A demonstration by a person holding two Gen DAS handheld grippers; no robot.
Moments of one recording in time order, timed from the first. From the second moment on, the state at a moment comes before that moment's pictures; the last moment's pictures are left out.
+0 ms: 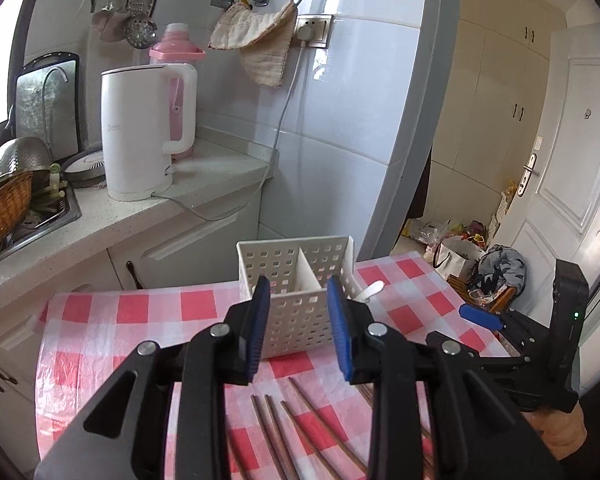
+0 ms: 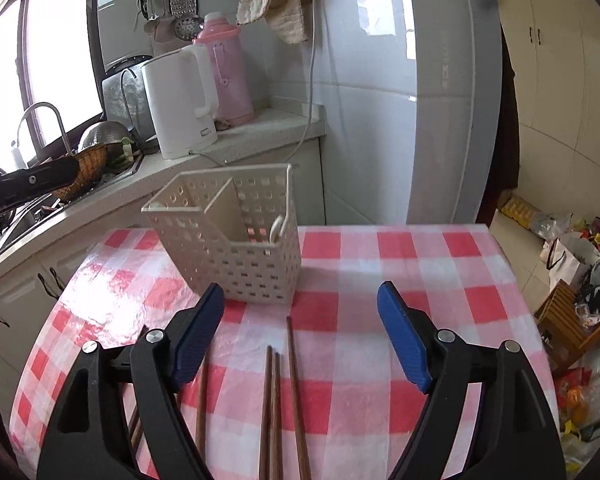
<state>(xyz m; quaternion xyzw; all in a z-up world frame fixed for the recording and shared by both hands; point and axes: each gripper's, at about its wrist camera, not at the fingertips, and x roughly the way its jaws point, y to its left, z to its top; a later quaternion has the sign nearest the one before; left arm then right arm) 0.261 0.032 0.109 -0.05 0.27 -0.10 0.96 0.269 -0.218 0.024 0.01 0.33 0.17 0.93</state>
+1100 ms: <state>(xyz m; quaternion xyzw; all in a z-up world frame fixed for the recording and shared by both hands) 0.213 0.061 -0.074 -0.06 0.43 -0.03 0.90 0.262 -0.212 -0.074 -0.10 0.44 0.15 0.88</state>
